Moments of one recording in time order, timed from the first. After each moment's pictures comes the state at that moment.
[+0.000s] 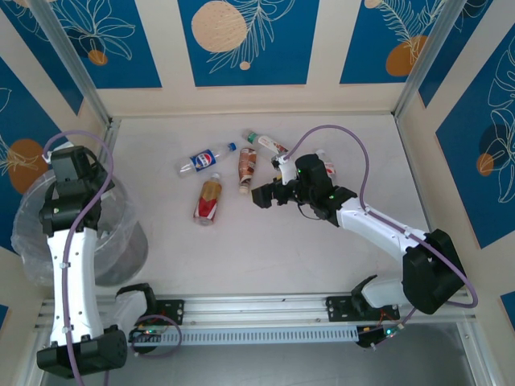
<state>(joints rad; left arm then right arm) 0.20 0.95 1.25 -0.92 -0.28 -0.32 0.59 1.34 0.88 -0.10 -0.32 0.23</state>
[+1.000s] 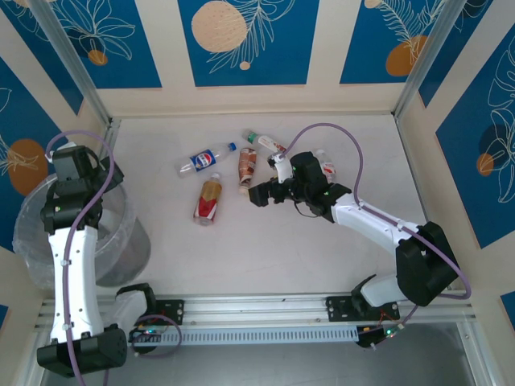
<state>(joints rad) 0.20 0.96 1.24 -0.91 -0.26 -0.31 0.60 1.40 0.92 -0.10 -0.32 0.23</state>
